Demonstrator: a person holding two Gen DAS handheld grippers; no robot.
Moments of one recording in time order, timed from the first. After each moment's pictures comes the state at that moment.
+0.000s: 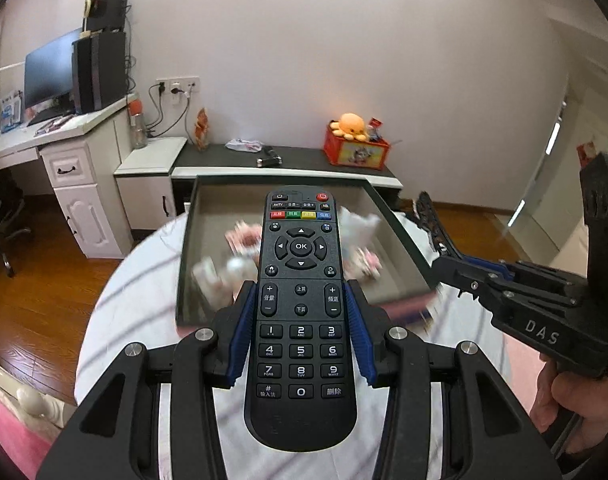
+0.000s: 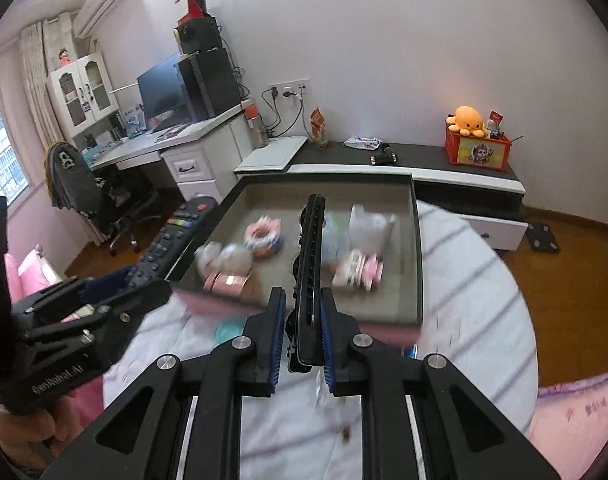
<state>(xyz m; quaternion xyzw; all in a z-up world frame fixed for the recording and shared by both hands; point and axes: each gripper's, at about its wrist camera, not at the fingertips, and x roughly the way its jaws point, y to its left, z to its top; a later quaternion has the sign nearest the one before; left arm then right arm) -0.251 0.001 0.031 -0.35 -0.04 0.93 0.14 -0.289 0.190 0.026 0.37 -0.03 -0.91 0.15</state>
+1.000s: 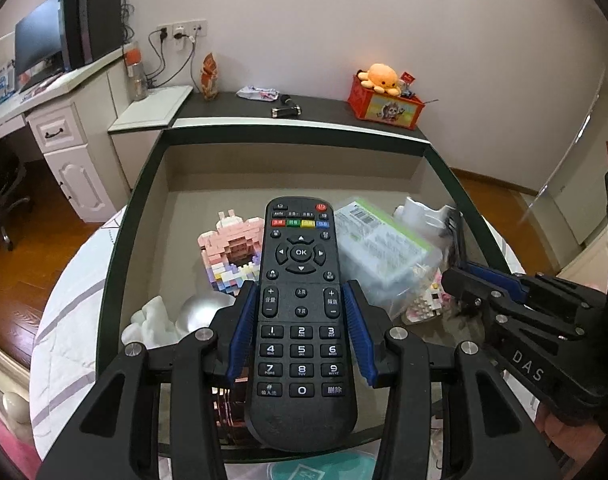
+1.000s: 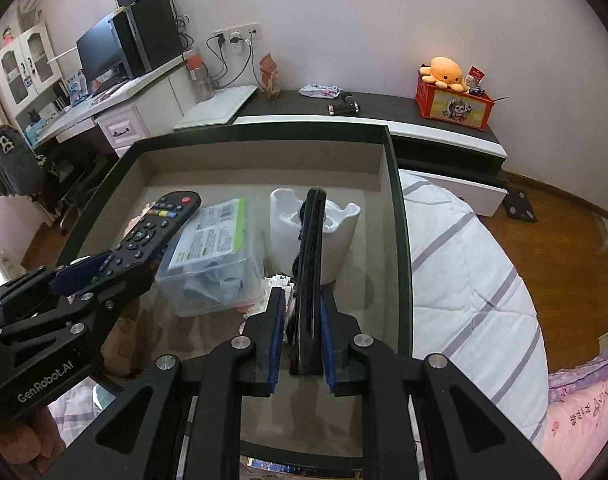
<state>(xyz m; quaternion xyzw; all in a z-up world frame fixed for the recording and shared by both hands) -0.375 0.029 -0.044 -0.44 -0.03 0.89 0.10 -0.391 0.199 -0.049 0.46 -0.01 -0.88 0.08</state>
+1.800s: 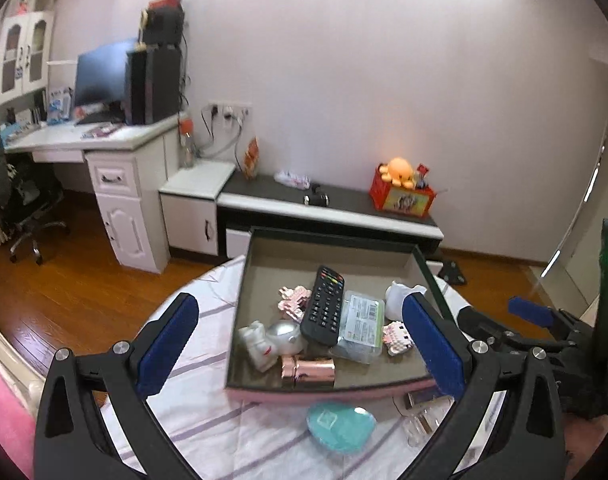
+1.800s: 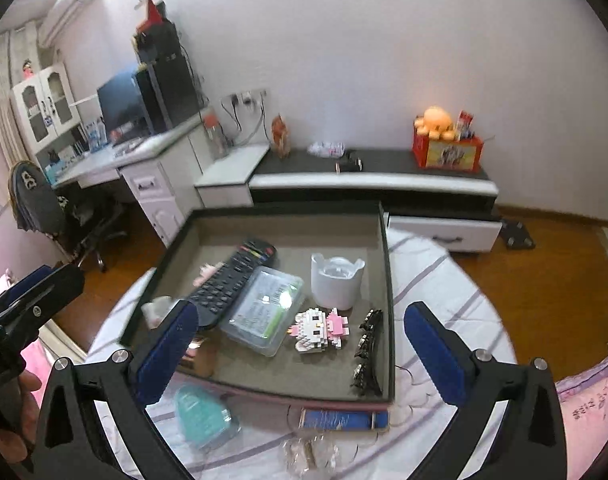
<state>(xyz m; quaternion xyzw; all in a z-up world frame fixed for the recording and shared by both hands) -0.260 -0.034 0.070 -0.29 -0.07 0.95 0.04 -0.300 0.189 0.054 0.35 -0.03 -0.93 0.09</state>
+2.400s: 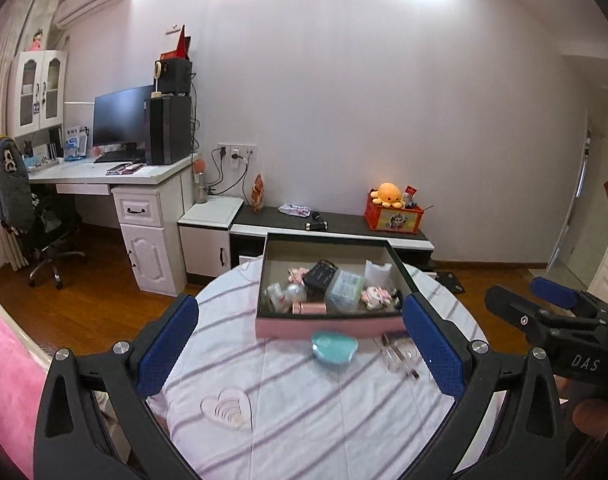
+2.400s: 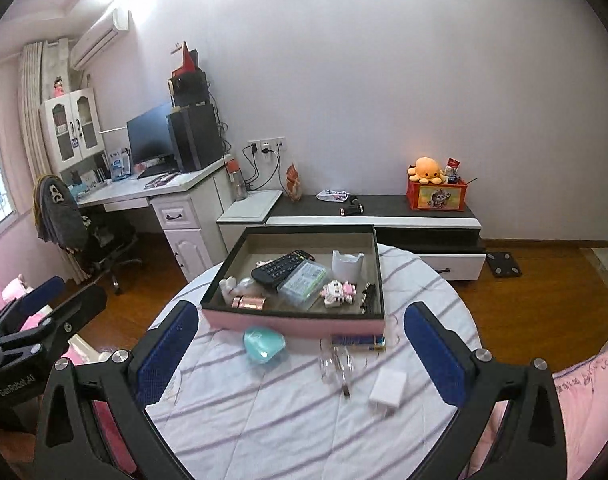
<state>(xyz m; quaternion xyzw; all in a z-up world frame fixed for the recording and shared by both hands) -0.083 -0.041 0.104 -0.23 -0.04 0.97 0.04 -0.129 0.187 0.104 0.27 -0.04 -0.96 0.09</state>
